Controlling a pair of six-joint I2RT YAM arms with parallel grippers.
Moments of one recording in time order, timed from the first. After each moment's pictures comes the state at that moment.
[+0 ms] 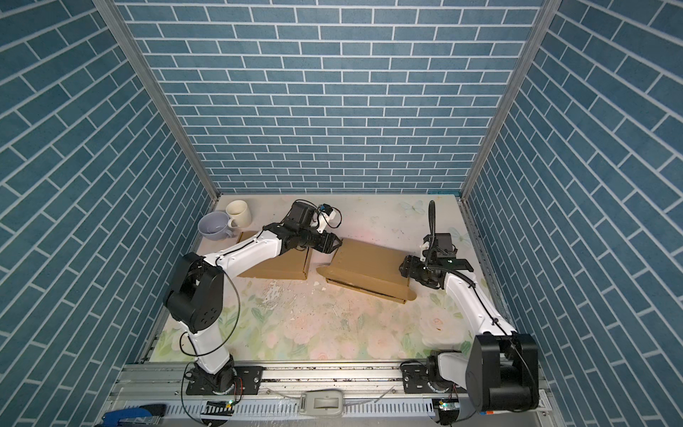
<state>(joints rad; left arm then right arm) -0.54 1.86 1.38 -0.34 0.35 -0.14 0.10 1.26 0.80 -0.62 -0.31 0.35</state>
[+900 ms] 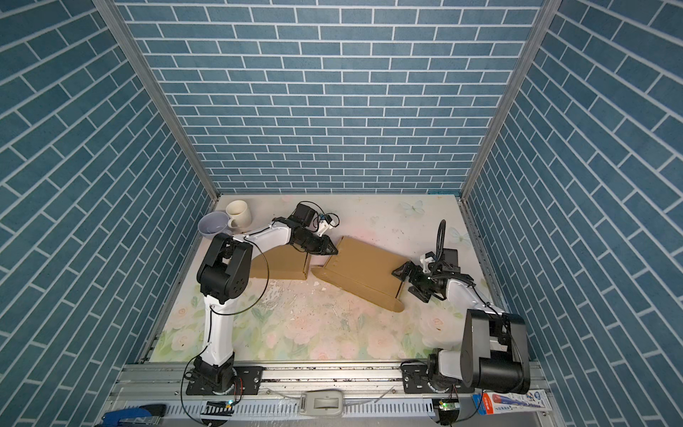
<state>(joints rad) -0.42 2.17 1.56 -0.52 0.69 -0.17 -0.05 1.33 0.58 -0.34 -0.72 0.55</state>
